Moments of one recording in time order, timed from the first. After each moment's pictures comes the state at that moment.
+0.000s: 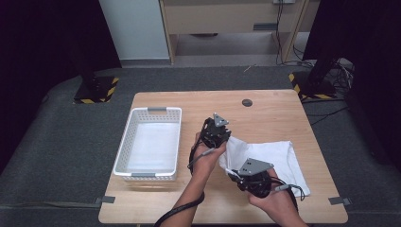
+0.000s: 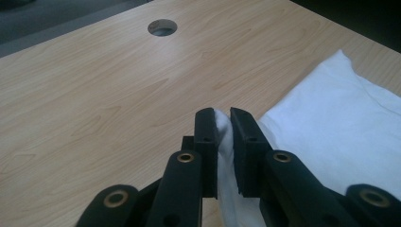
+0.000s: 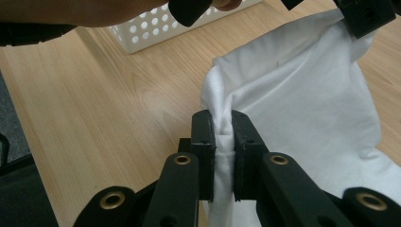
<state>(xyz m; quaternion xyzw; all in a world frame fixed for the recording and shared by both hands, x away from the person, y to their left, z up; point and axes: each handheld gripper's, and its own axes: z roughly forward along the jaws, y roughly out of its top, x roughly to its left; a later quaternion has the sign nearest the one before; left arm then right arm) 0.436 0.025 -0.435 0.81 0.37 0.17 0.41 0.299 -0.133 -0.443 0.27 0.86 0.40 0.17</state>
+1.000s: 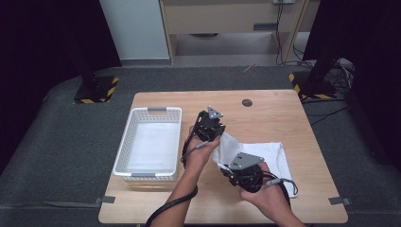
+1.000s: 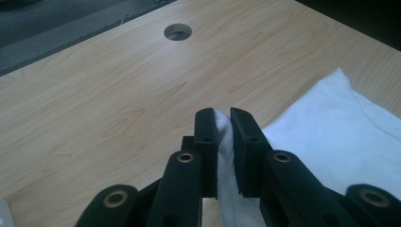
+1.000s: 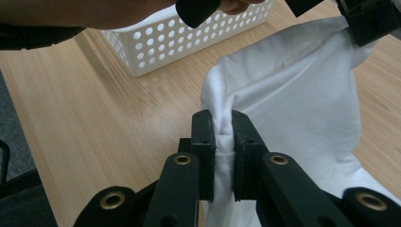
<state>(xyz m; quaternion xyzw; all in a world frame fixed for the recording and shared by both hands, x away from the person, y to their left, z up) 0.445 0.042 -0.414 0.82 0.38 0.18 0.40 0.305 -0.108 -0.421 0.27 0.86 0.39 0.18</state>
